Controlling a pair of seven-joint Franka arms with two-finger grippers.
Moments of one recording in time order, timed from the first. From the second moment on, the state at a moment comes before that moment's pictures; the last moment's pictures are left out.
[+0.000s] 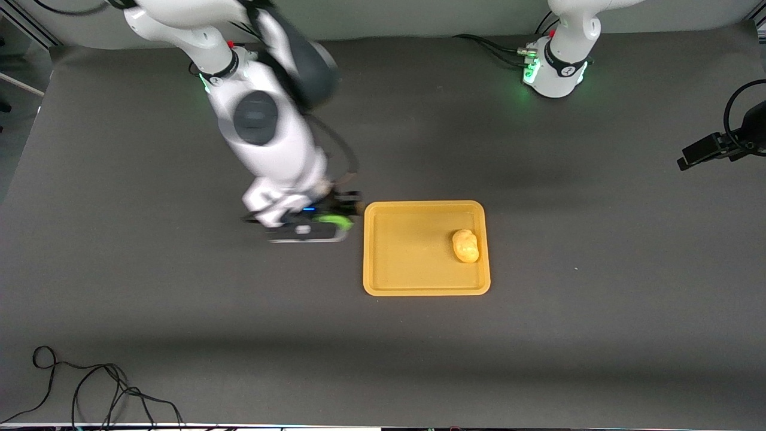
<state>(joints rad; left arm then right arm) 0.14 -0.08 -0.03 -1.76 -0.03 1.61 -0.08 0.66 0.59 -0.02 -1.17 0.06 1.81 0.70</state>
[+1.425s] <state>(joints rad) 0.09 -0.07 0.00 -1.78 -0.02 1.61 -0.11 0.82 1.12 -0.03 -0.93 -0.01 2.14 0.83</state>
